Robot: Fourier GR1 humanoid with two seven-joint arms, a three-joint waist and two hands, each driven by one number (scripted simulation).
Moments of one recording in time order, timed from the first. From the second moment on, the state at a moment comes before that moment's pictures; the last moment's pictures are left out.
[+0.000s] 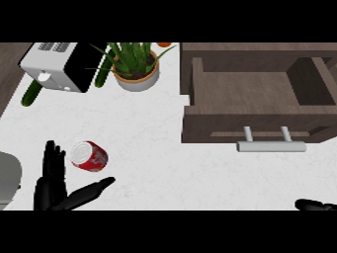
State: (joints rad) left arm 0.22 0.00 -0.01 -1.51 0.04 0.38 -0.21; right arm 0.16 -0.09 -0.19 -2.18 -0.09 0.04 0.21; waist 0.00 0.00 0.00
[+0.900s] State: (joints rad) left arm 0.02 0.02 0.14 -1.04 0.16 0.32 -0.46; right arm 0.17 -0.10 -0.28 -2.25 -0.14 0.09 0.28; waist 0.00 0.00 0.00
